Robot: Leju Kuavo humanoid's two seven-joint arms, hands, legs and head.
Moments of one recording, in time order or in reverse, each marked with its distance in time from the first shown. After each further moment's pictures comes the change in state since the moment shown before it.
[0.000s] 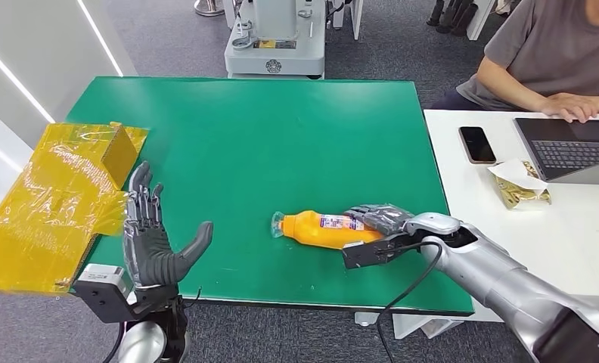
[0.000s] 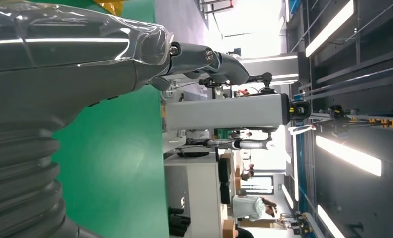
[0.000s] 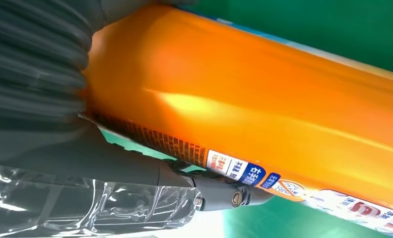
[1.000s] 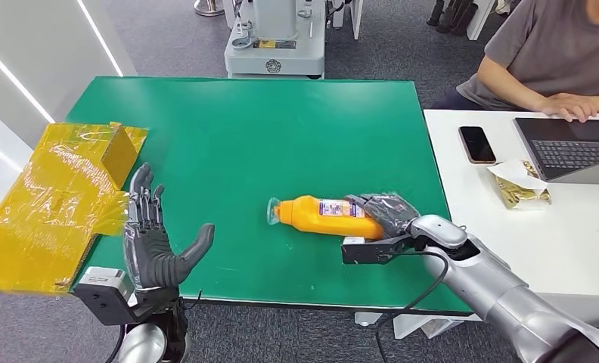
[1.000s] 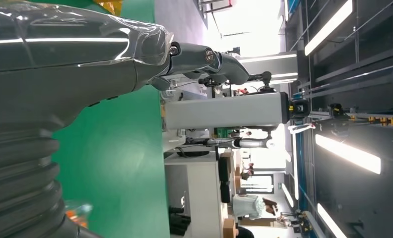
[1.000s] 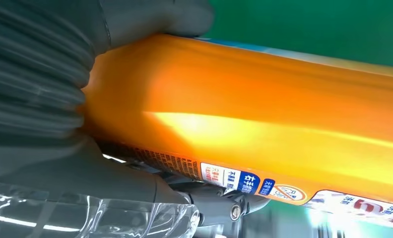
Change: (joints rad) left arm 0.010 -0.005 0.000 -0.006 -0.009 0.000 -0.006; right arm 0.125 0.004 -0.211 -0.113 0.166 -0.259 -0.006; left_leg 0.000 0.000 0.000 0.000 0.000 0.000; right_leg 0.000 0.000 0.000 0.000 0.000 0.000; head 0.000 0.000
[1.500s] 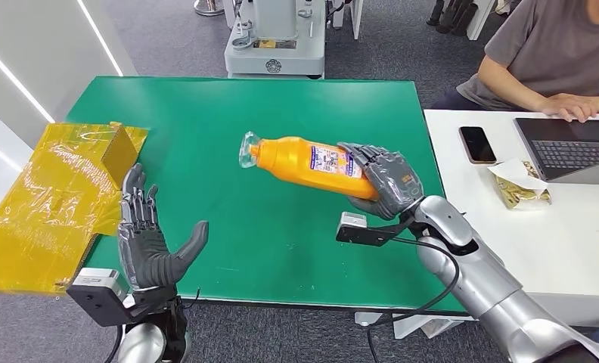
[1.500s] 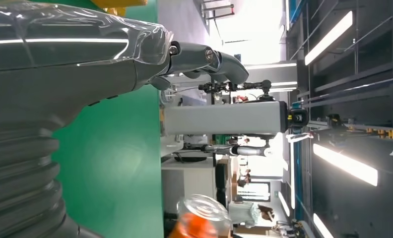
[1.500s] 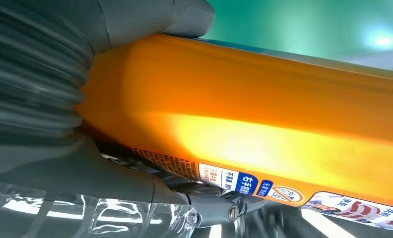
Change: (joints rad) left arm -0.003 0.000 -0.002 0.000 0.039 0.021 -0.009; right arm 0.068 0.054 -0.220 -0.188 0.084 -0.305 -0.102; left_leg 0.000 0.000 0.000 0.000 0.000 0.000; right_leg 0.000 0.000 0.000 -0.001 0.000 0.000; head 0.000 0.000
